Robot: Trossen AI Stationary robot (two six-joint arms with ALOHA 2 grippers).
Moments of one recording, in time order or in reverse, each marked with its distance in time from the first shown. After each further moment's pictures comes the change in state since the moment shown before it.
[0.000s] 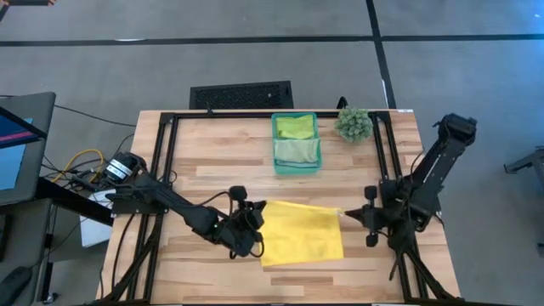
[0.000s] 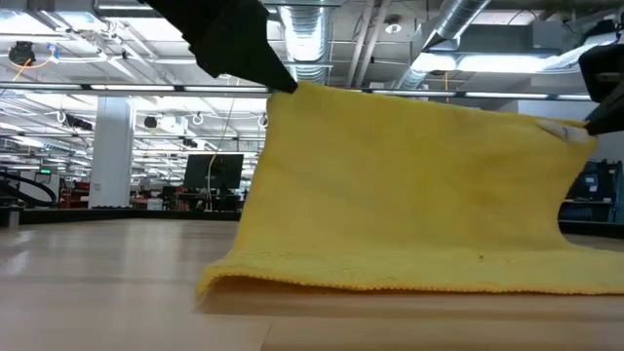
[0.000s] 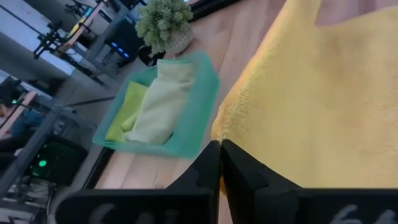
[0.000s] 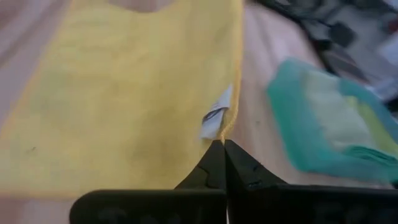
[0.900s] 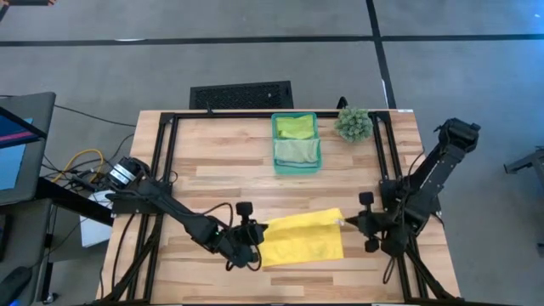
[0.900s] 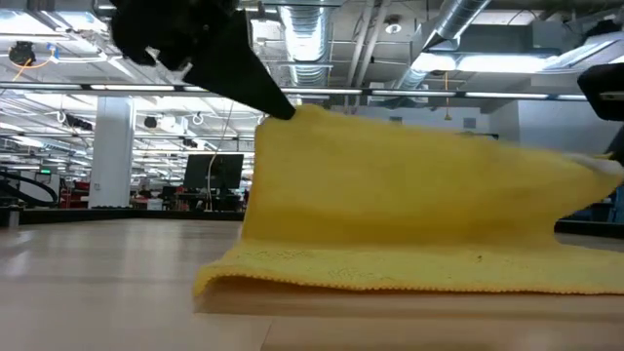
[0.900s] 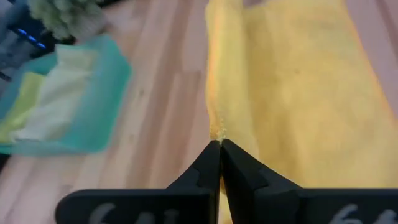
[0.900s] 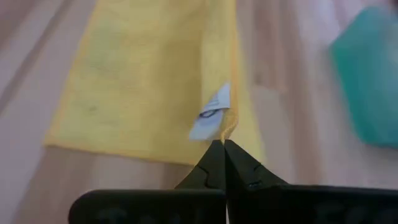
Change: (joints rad) left arm -0.063 0.051 -0.003 0.061 0.255 -0.062; right arm -0.039 0.122 0.053 -0.023 -0.179 0.078
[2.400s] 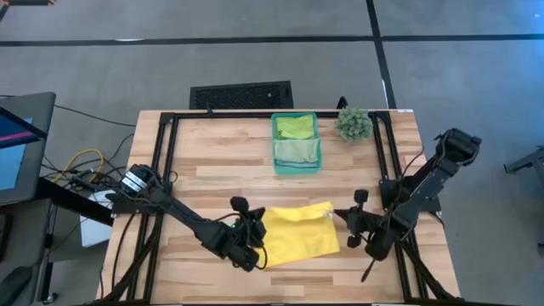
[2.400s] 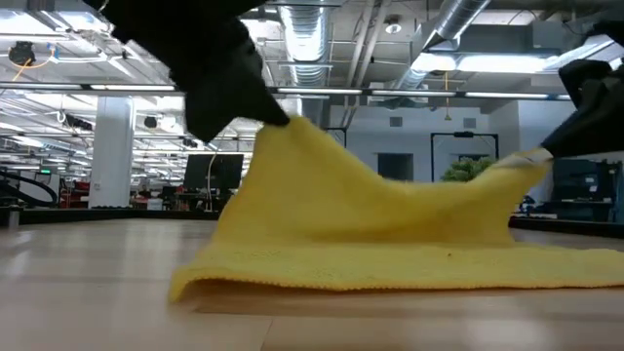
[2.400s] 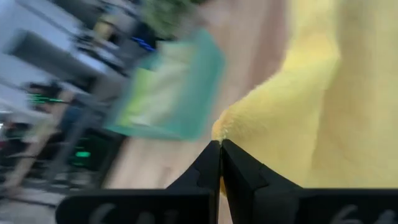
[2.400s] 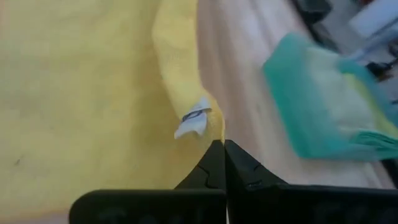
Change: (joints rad) left arm 0.001 0.123 0.086 -0.223 -0.382 -0.094; right arm -0.110 0.195 0.031 0.140 0.227 -0.015
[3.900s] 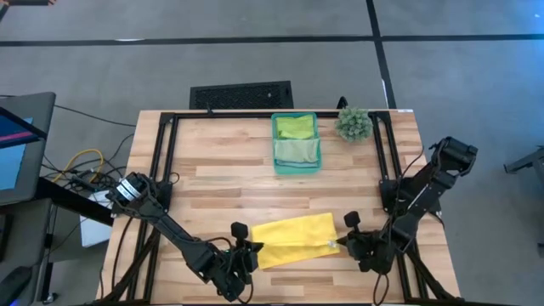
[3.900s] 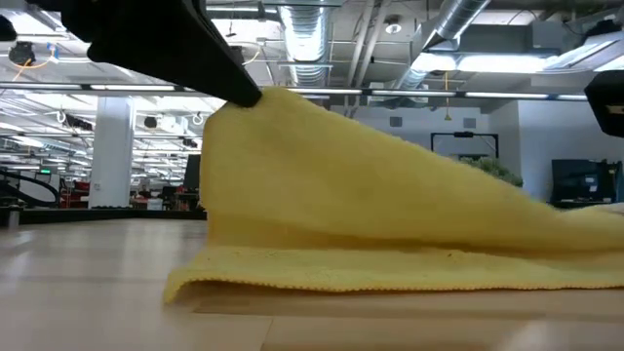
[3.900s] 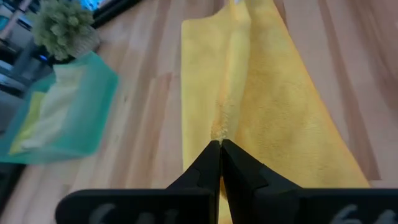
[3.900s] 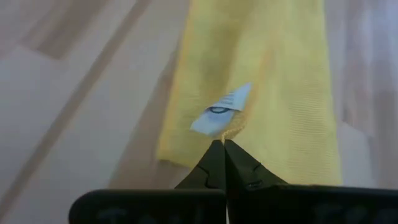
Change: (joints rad) left arm -0.179 0.021 0.064 0.047 0.238 -0.011; right arm 0.086 0.144 0.060 0.178 -0.365 -0.210
